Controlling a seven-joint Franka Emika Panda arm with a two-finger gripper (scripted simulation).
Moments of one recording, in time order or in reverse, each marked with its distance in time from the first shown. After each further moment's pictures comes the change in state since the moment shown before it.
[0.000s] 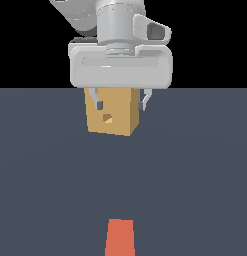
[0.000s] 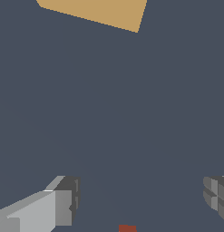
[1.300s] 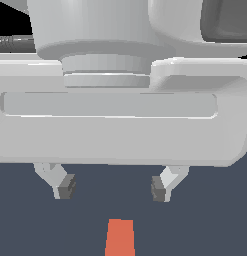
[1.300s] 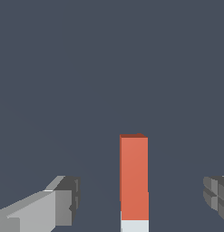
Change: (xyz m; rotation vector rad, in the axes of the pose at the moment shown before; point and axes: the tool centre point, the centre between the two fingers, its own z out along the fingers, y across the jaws) arm -0.183 0.001 0.053 -0.009 -0.006 -0.007
